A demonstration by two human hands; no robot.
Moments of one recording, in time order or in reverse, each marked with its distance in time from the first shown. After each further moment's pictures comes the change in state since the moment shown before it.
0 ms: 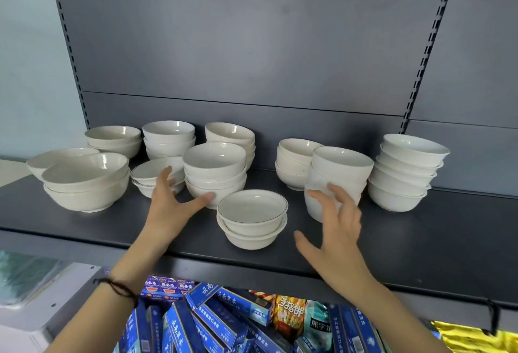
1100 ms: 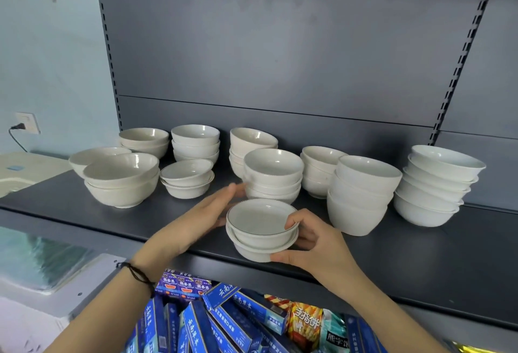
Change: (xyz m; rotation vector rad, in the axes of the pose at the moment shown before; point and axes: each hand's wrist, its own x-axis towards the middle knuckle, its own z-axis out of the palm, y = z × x) left_hand -0.008 0.008 -0.009 -0.181 -0.671 0.019; right_hand 0.014 -0.035 0.017 0.728 -0.414 0.150
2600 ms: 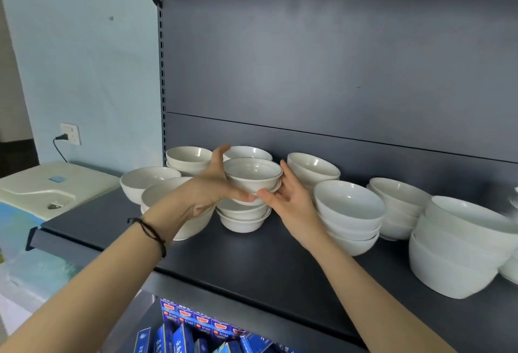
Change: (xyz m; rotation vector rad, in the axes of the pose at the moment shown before) left_hand 0.033 0.038 -0.141 0.107 0.292 -0.016; right_hand 0.189 -0.009 0.126 0.207 0.054 -0.106
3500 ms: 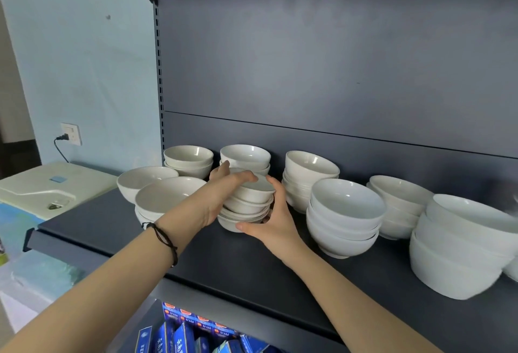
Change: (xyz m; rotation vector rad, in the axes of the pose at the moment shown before) left_hand 0.009 -0.002 0.030 -0.132 0.118 -0.170; right_hand -0.021 0.022 0.024 -0.164 -0.035 0.105
